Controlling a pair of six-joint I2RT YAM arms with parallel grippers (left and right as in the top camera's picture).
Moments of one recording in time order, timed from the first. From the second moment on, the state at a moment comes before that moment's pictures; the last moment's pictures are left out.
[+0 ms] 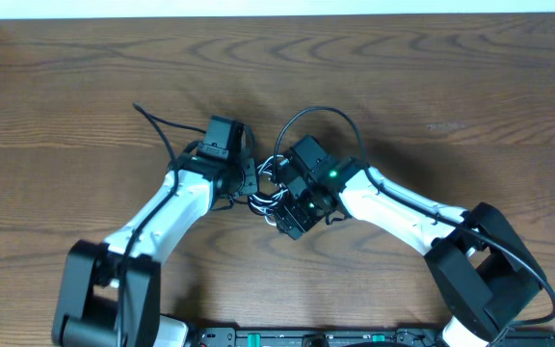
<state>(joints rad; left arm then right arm) -0.30 1.61 0.91 -0.51 0.10 -0.41 0.73 1.84 1.13 -0.58 -0.30 0.05</state>
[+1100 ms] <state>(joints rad) -0.14 1.69 0.91 -0.52 0.17 -0.49 0.60 1.84 1.11 -0.44 -0.24 -0.14</state>
